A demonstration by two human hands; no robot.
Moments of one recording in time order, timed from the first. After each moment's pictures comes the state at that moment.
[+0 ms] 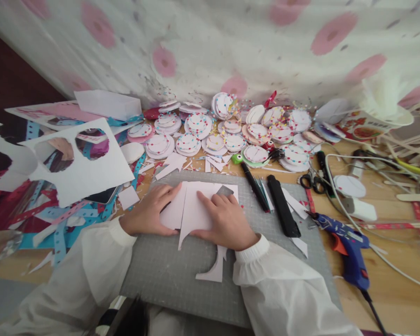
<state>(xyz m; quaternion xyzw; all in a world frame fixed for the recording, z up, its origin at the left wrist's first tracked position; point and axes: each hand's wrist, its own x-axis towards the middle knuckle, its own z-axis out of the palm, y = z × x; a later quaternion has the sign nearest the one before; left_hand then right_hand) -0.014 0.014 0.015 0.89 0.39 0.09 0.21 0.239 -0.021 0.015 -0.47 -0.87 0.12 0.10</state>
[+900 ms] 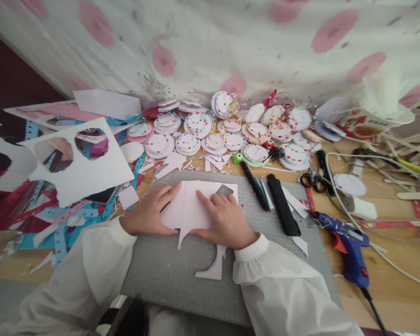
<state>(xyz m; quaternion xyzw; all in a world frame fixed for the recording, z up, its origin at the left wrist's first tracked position) -0.014 0.014 0.014 0.90 0.38 0.10 0.18 0.238 -0.021 0.009 -0.46 -0.87 0.11 0.11</state>
